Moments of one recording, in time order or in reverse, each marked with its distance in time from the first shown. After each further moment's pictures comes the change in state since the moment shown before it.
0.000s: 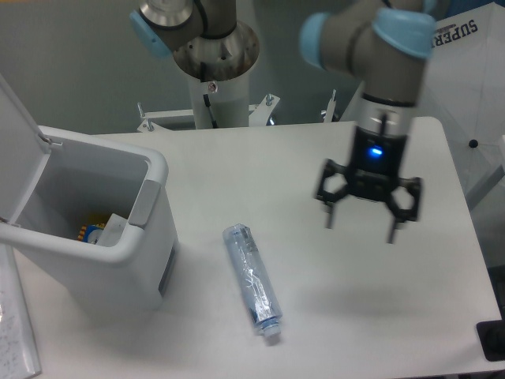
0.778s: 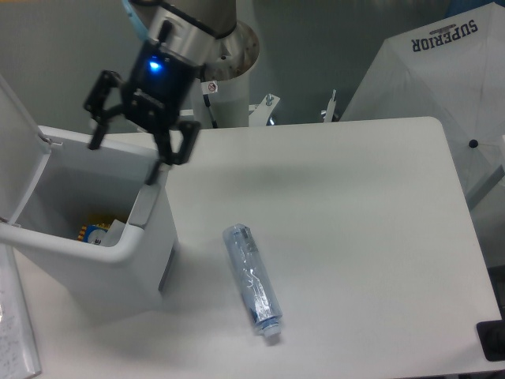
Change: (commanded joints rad) arm -0.278 0.358 -0.235 0.029 -0.407 -0.458
